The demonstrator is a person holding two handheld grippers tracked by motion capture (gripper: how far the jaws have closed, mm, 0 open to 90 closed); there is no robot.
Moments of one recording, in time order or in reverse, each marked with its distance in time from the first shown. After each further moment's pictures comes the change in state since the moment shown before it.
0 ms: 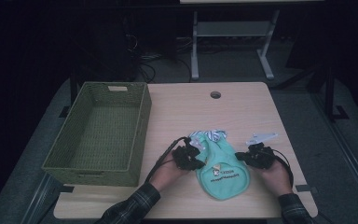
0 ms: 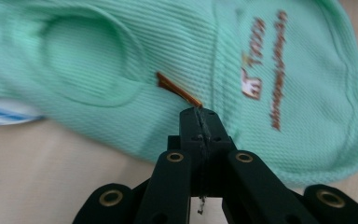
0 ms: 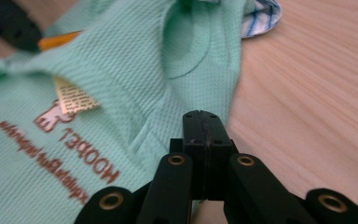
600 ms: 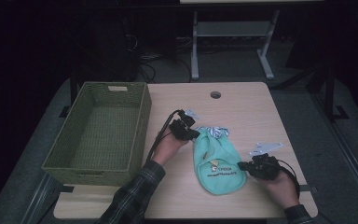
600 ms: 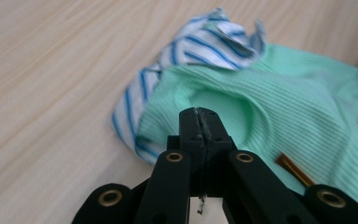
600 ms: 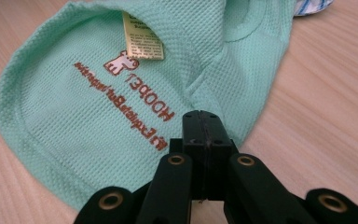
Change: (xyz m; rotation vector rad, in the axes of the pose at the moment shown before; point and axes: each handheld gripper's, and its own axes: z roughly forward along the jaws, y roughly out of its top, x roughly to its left) left arm 0.073 0.040 -0.003 -0.072 0.142 -0.087; right arm 0.023 -0.018 -0.020 0.011 0.023 -0.019
